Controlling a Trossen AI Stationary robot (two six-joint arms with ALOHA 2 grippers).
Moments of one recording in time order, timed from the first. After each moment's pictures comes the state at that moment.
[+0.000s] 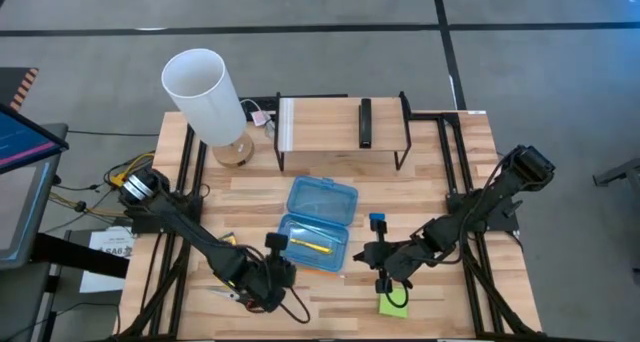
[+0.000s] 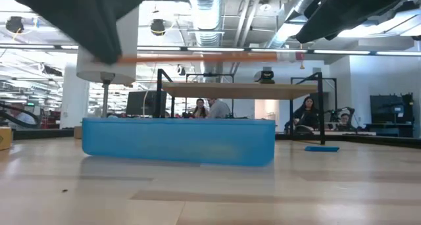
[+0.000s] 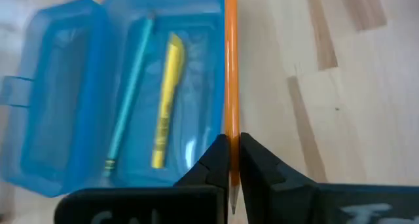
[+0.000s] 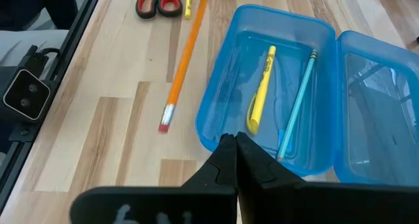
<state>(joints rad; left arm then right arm) -0.64 1.76 1.26 -0.70 -0.46 -0.35 0.59 1.51 0.91 -0.15 0.44 0.38</state>
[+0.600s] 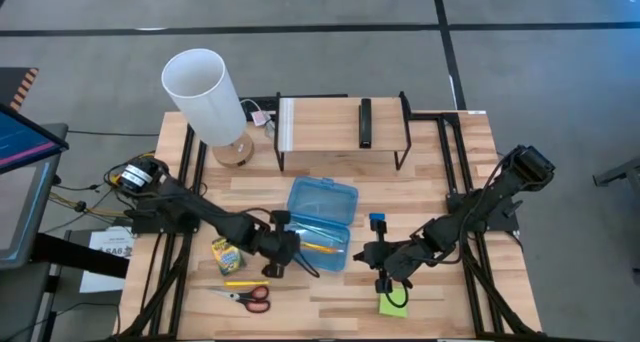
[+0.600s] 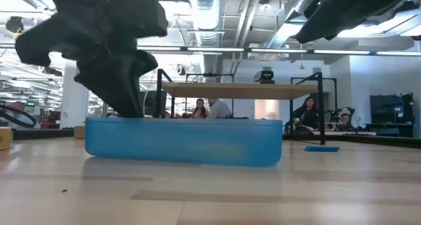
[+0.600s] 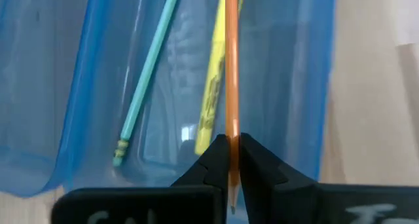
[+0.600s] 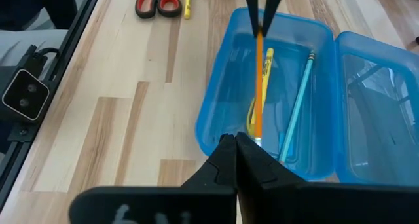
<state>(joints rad) -0.41 1.69 0.97 -0.42 -0.27 -0.24 0.59 1.51 0.91 -0.15 0.44 0.38</state>
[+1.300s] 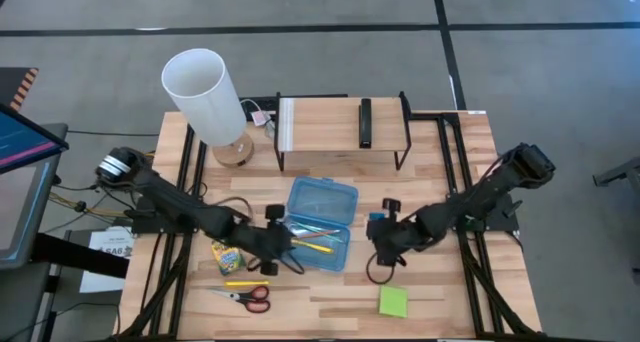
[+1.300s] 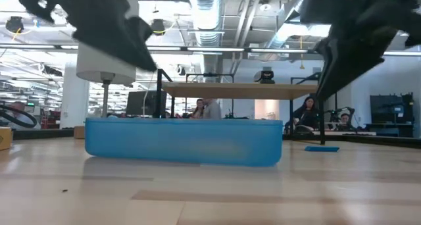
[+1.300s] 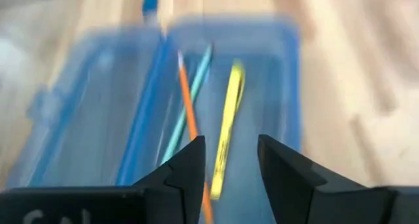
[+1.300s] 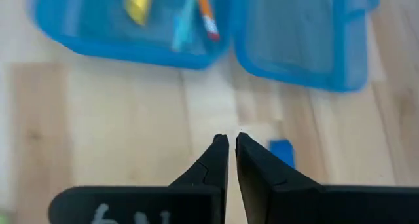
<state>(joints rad) -0.43 1.47 0.83 -0.19 -0.36 -0.17 0.46 1.50 0.91 -0.57 0.42 0.49</state>
